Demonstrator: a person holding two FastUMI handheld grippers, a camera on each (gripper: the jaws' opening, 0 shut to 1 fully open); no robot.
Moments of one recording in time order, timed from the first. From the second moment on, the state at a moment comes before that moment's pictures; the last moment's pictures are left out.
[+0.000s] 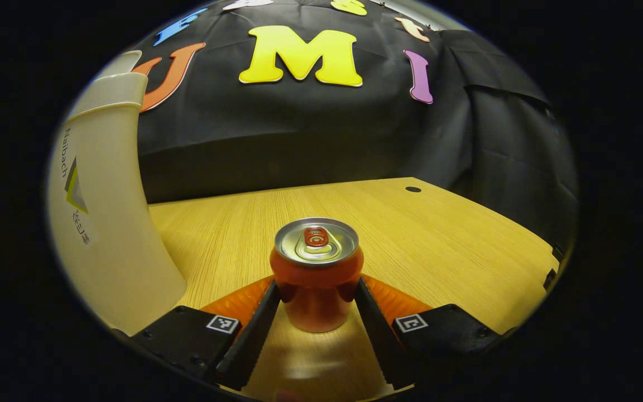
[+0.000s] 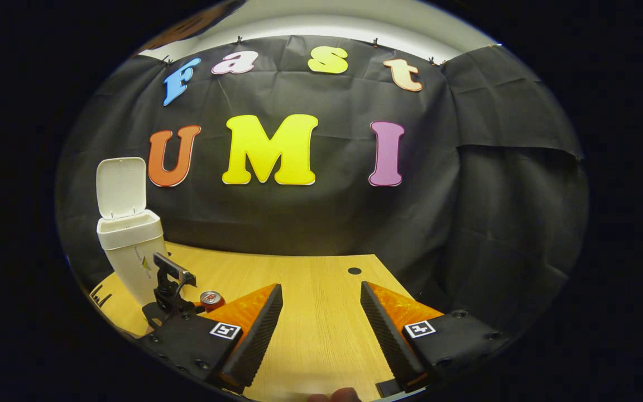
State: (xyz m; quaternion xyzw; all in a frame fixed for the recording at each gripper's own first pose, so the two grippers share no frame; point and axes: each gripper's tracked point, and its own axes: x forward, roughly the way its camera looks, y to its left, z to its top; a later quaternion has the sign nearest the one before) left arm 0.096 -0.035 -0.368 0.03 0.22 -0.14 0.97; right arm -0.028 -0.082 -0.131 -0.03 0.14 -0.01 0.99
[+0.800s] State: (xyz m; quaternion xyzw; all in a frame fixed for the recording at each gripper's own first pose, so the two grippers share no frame) left arm 0.077 -0.013 -0.163 0.01 0.13 -0.08 0.99; right arm -0.033 -0.078 -0.105 -0.01 0.11 0.00 0.99
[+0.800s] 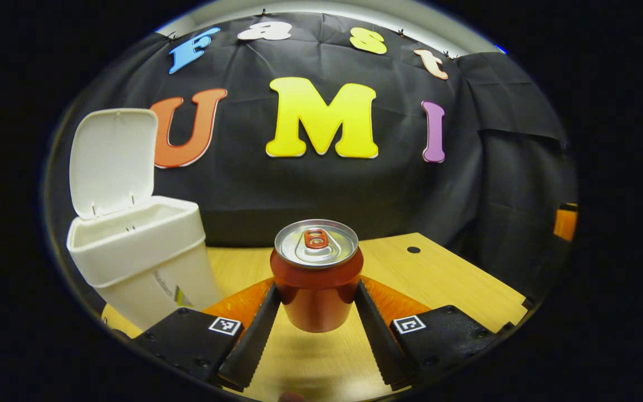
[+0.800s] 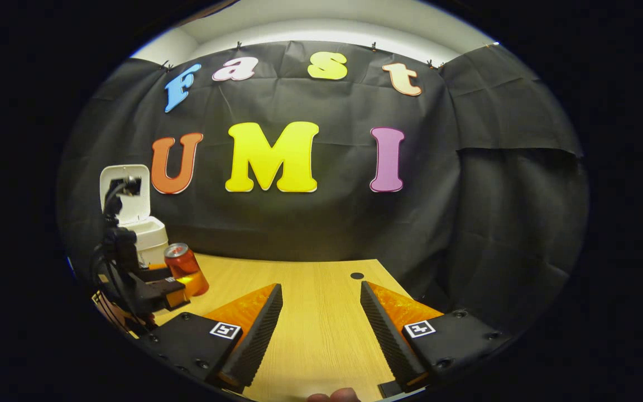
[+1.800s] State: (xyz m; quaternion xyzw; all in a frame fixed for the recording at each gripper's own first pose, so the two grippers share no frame) left arm 0.100 0.210 -0.071 0.02 0.11 0.15 0.98; right arm -0.012 -0.085 -0.073 0.04 0.09 0.00 1.00
